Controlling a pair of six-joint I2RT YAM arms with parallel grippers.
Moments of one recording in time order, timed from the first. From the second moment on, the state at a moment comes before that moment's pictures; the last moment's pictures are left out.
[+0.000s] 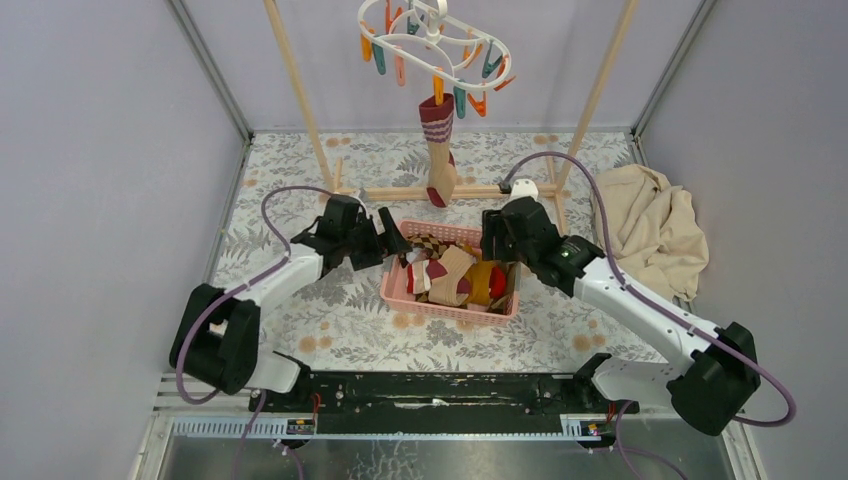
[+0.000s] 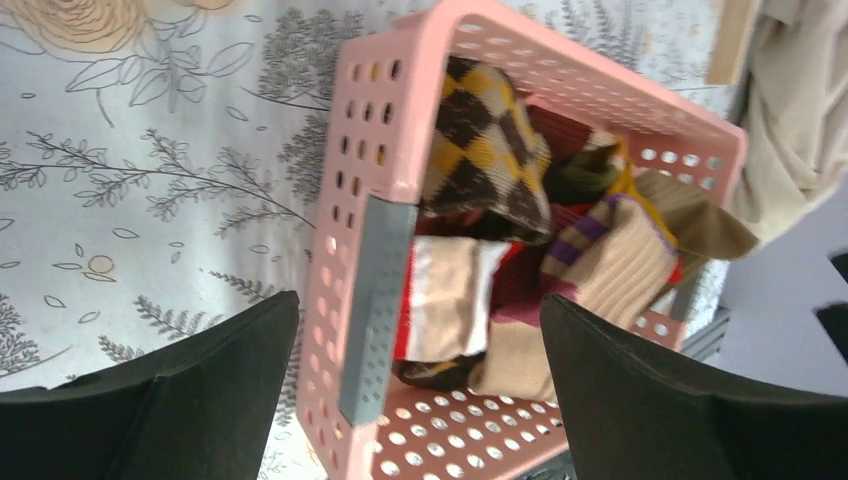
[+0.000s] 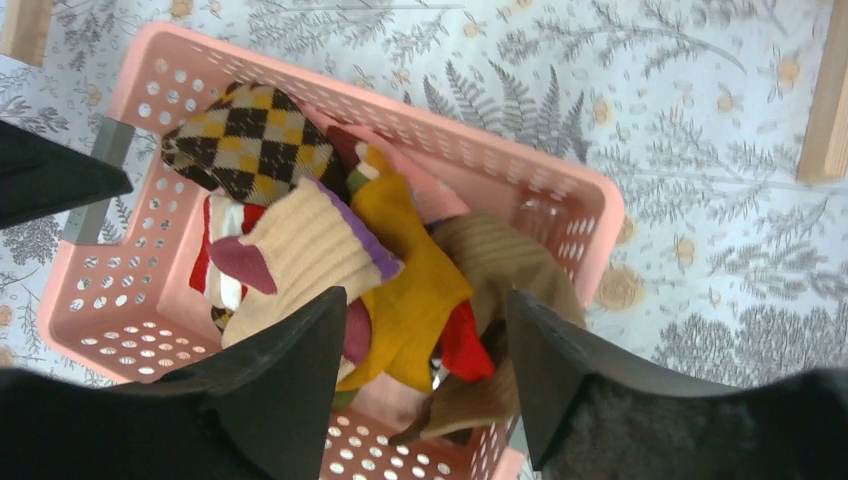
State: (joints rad) left arm -0.36 1.43 0.79 -0.17 0.30 -0.74; right arm 0.69 1.18 0.93 -0.47 0.26 0.43
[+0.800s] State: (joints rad) left arm -0.36 1.20 0.84 -0.32 0.27 -0.65; right arm 0.69 1.43 1.20 -0.17 0.19 0.38
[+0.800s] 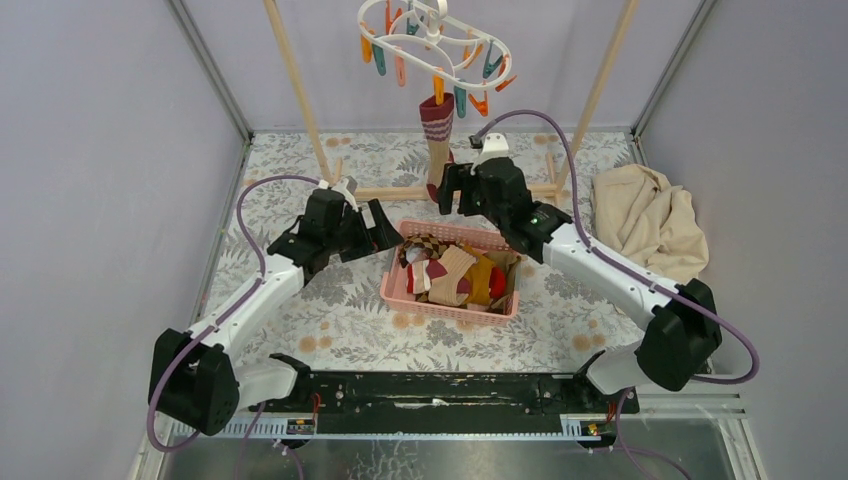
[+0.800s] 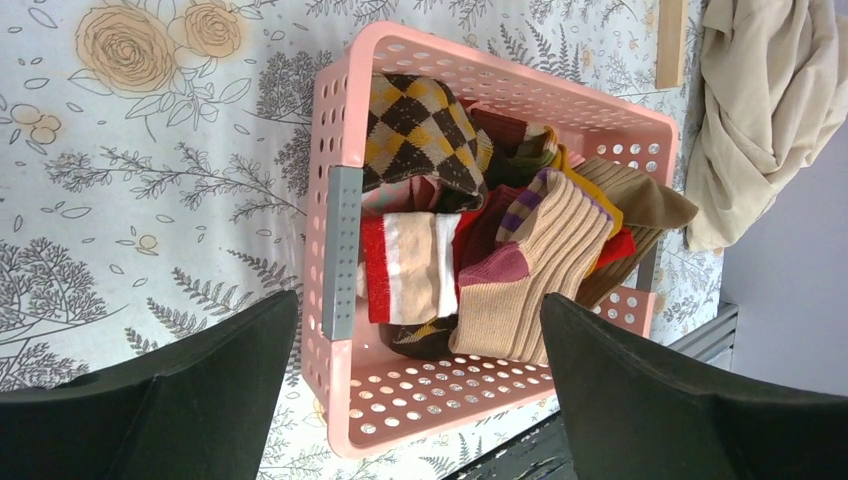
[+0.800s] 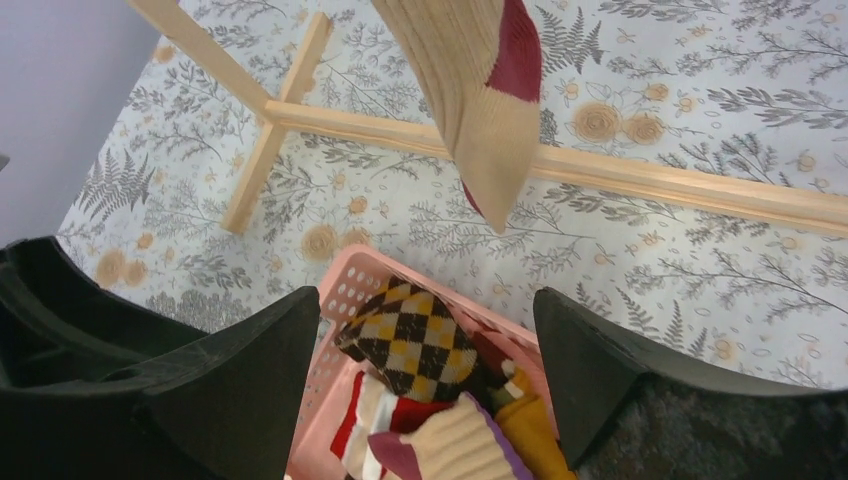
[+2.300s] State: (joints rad) left arm -0.36 1.10 0.81 -0.39 0.24 -0.62; right arm 0.74 2.02 1.36 0.38 0.66 0.28
